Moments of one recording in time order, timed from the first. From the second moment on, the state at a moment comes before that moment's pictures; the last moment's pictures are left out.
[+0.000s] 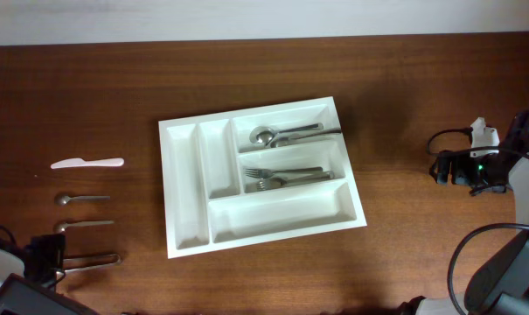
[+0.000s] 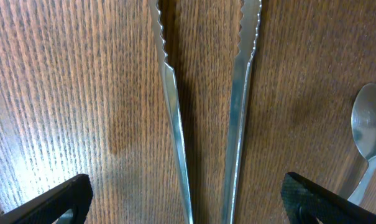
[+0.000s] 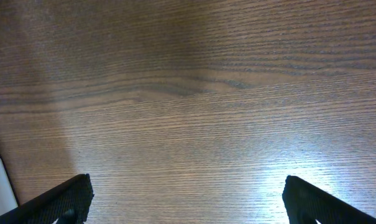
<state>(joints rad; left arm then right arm) 1.01 1.54 0.82 -0.73 0.04 -0.61 -0.54 1.64 1.19 -0.89 -0.24 -0.35</state>
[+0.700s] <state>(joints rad) 1.01 1.60 0.81 -0.73 0.03 -0.67 -0.54 1.64 1.19 -0.89 -0.24 -0.35</state>
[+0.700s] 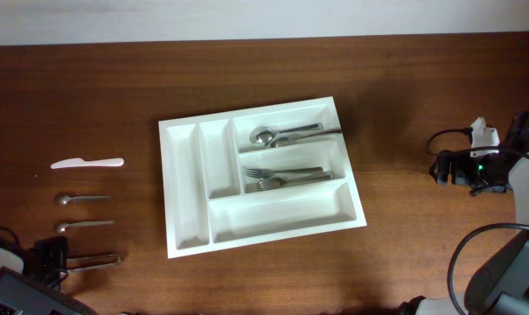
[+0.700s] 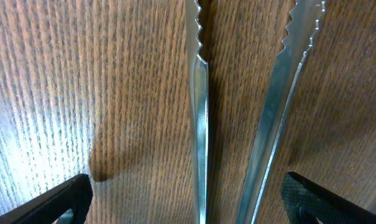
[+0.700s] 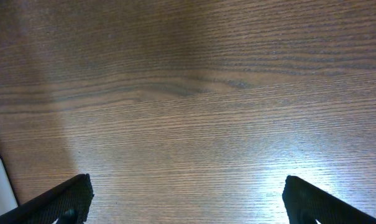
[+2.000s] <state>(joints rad) 1.02 1.66 0.85 -0.73 0.04 -0.69 -0.54 1.64 1.19 -0.89 -0.24 -0.35</state>
